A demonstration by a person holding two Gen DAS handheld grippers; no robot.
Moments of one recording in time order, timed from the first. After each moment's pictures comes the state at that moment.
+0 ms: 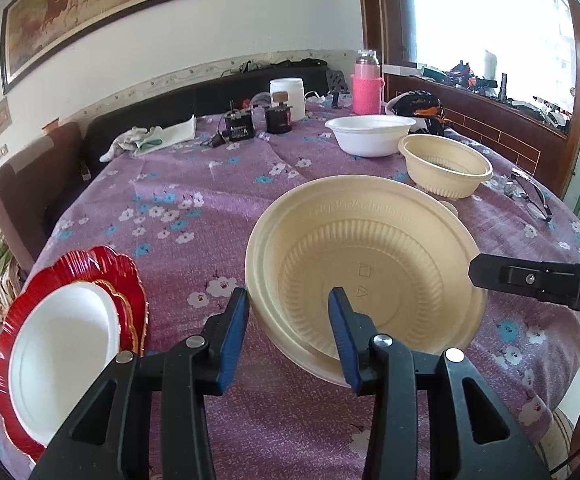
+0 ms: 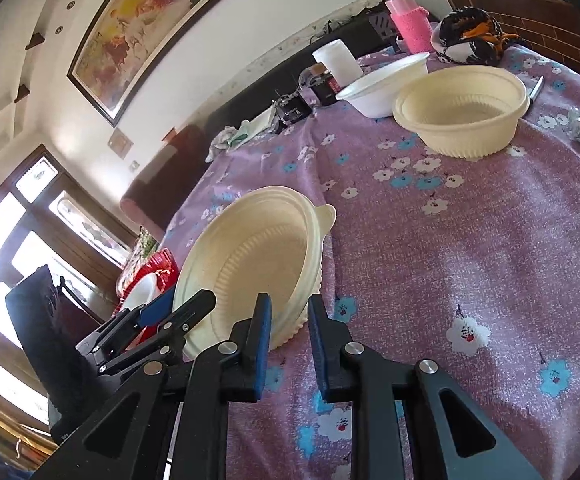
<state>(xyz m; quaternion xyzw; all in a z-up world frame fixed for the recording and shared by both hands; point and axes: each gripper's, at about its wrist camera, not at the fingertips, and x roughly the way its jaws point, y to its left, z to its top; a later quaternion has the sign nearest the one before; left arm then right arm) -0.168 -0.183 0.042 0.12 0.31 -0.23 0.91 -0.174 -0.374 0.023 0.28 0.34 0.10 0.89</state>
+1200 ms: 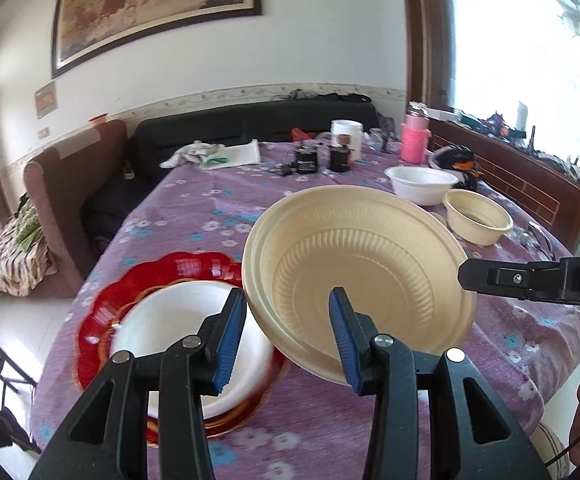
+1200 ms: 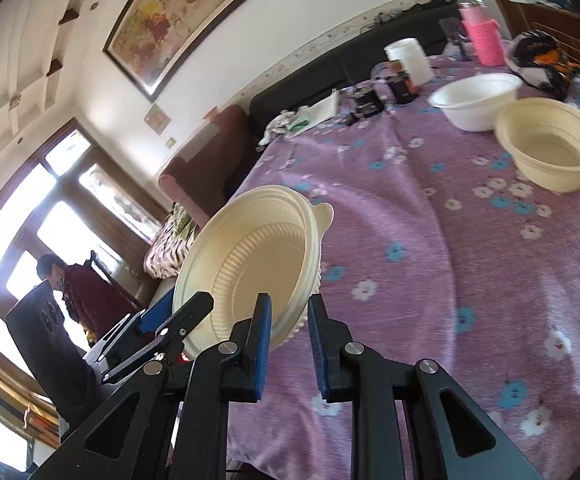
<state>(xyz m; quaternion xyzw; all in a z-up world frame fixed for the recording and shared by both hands) -0.188 -0.083 0.090 0.06 0.28 -0.16 0.95 -0.151 -0.297 0.072 0.25 0.35 0.18 0.88</state>
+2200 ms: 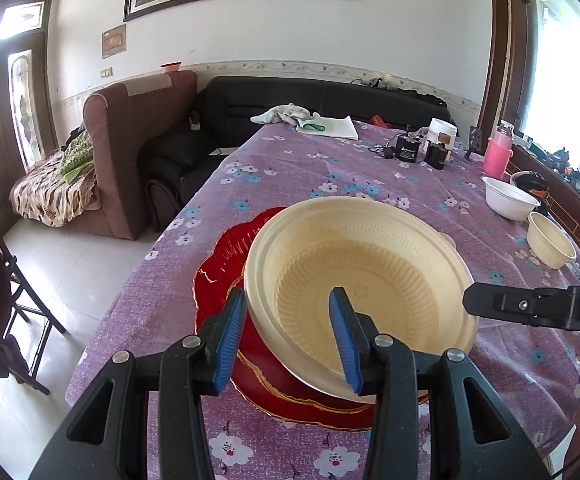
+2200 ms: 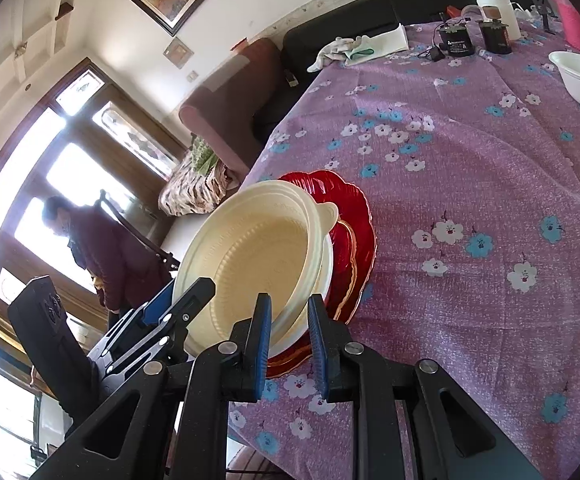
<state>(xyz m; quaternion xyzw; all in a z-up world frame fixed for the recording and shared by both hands) -0.159 0.029 0.060 -0.01 0.32 -0.07 0.94 -0.087 -0.175 0.044 0.21 0.44 0.24 0.84</state>
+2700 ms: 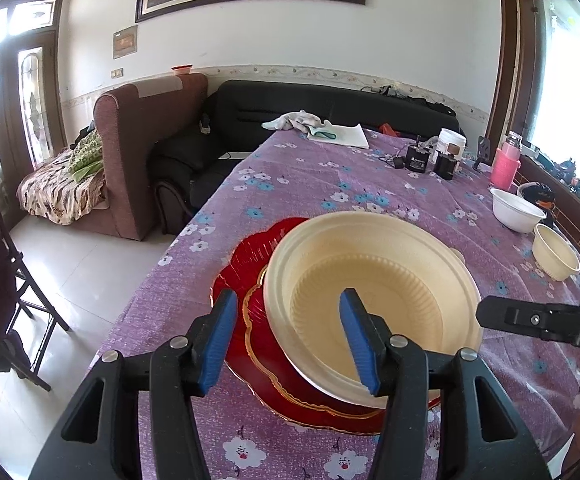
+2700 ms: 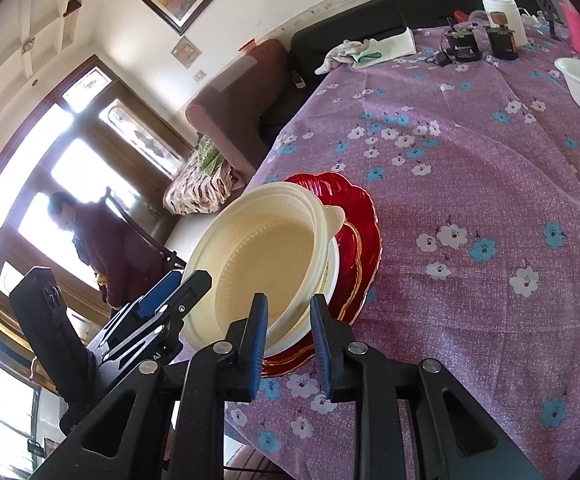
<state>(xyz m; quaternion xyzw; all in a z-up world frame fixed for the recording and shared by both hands) -0.161 0.039 0.067 -0.02 0.31 -0.05 0.95 -0.091 -0.174 0.047 0.20 0.43 0.25 0.84</state>
